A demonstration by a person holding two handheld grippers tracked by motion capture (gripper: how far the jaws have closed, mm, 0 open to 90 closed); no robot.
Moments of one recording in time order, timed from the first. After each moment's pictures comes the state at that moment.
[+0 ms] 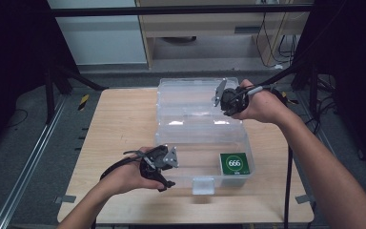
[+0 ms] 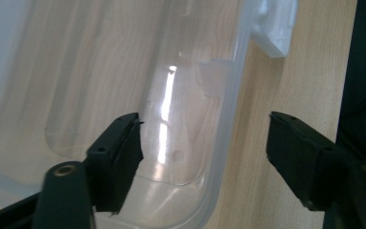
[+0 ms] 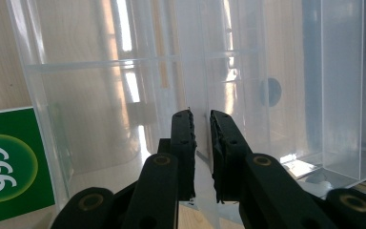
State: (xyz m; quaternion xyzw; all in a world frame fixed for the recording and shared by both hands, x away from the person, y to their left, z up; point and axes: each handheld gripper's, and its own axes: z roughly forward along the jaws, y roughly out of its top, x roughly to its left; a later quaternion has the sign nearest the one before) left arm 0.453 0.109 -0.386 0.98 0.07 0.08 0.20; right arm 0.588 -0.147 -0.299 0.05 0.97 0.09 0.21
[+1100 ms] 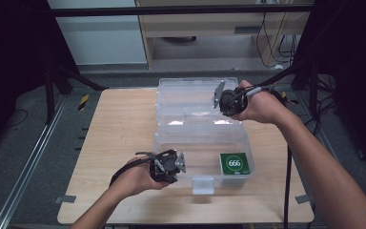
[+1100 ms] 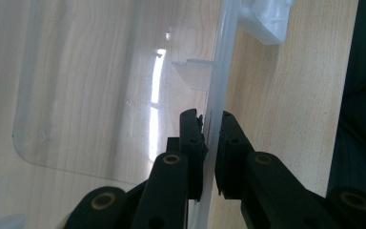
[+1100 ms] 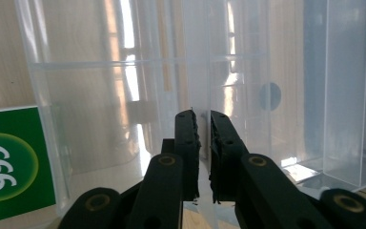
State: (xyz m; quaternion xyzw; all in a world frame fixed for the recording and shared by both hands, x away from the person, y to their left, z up) left arm 0.456 0.091 -0.399 0.99 0.05 0.05 0.15; right arm 0.585 -0.144 -0.300 0.04 0.97 0.09 0.21
